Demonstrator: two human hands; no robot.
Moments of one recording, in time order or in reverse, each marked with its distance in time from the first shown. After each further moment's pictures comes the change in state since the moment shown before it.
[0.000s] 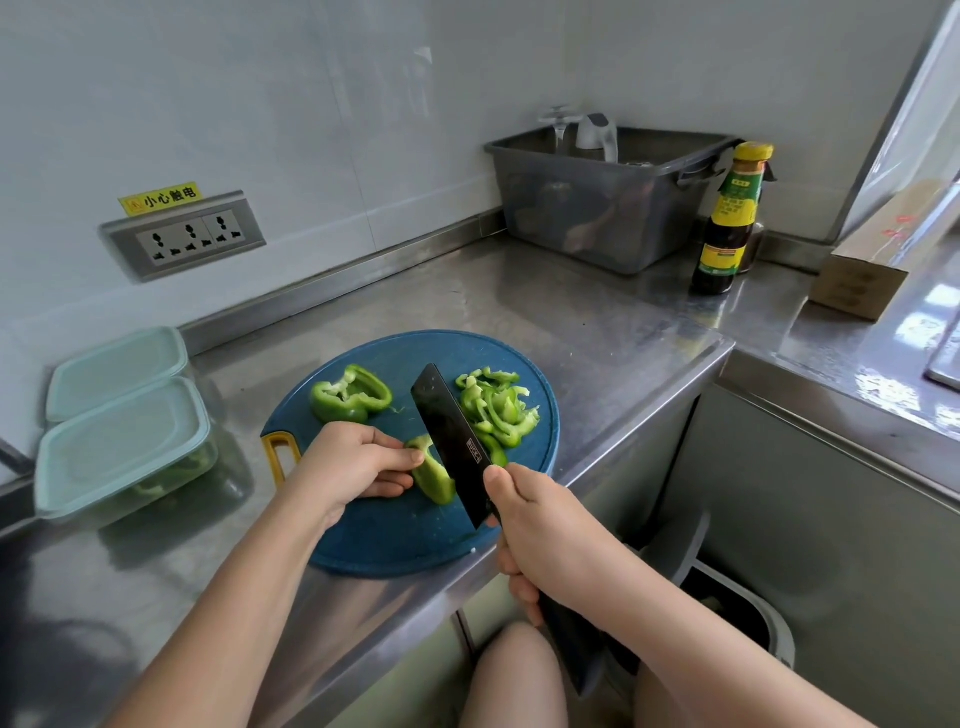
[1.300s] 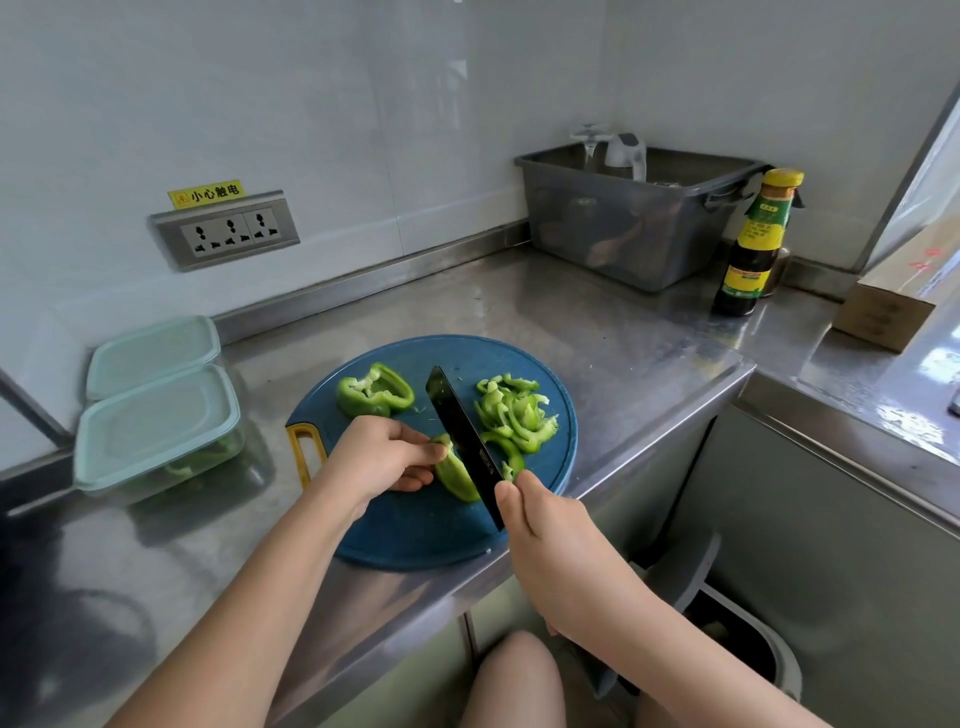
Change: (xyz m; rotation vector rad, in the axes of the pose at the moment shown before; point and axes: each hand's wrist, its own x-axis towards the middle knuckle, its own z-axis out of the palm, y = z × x) left_hand -0.003 0.000 0.003 0.044 0.018 0.055; right_hand -0.006 0.004 0.009 -0.370 0.144 -0.217
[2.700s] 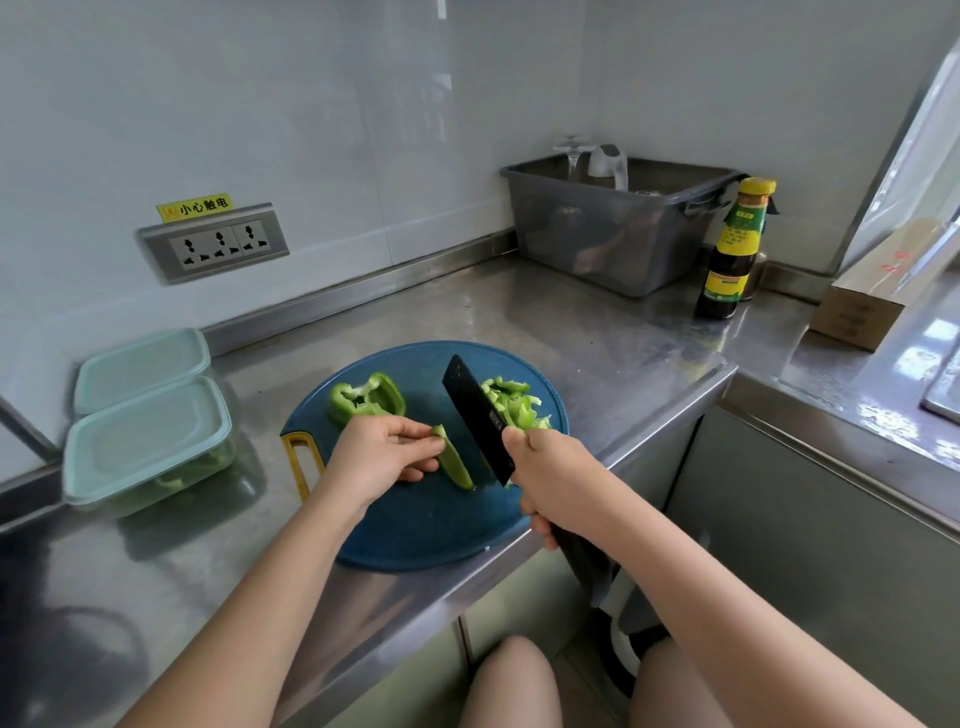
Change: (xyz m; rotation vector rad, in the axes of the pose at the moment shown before) left_hand 0.003 -0.001 0.003 -0.030 0.013 0.170; right_hand 0.039 -0.002 -0.027 0.147 -0.033 0.244
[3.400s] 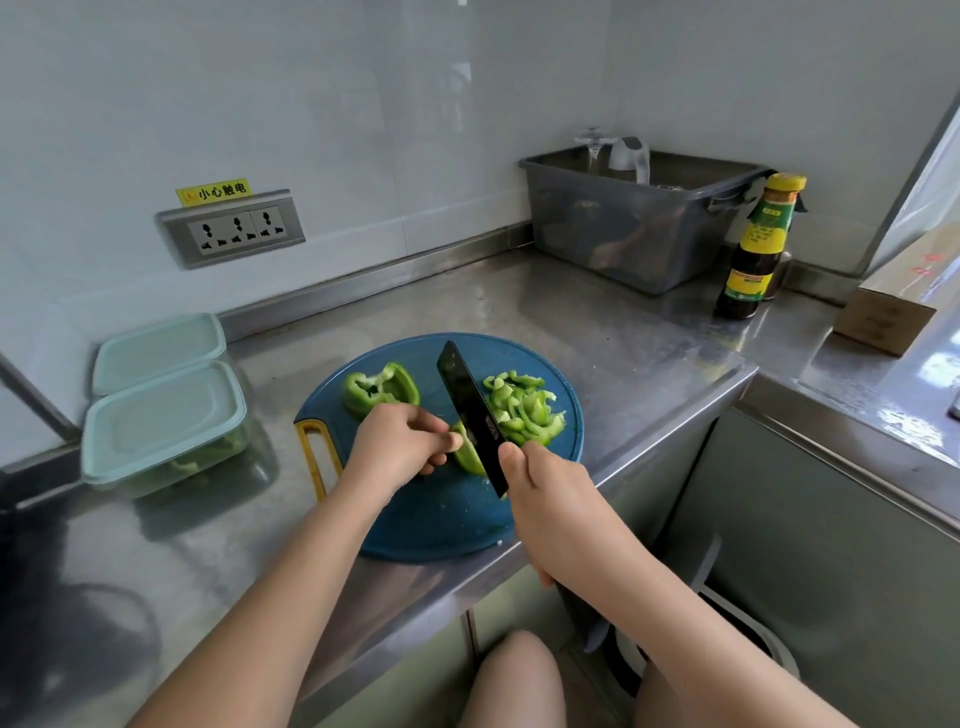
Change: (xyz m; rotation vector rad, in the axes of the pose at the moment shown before) left_hand 0.008 0.000 0.009 0.170 0.072 -0.053; right_hand -0.021 0.001 0.020 -0.116 0.053 -0.100
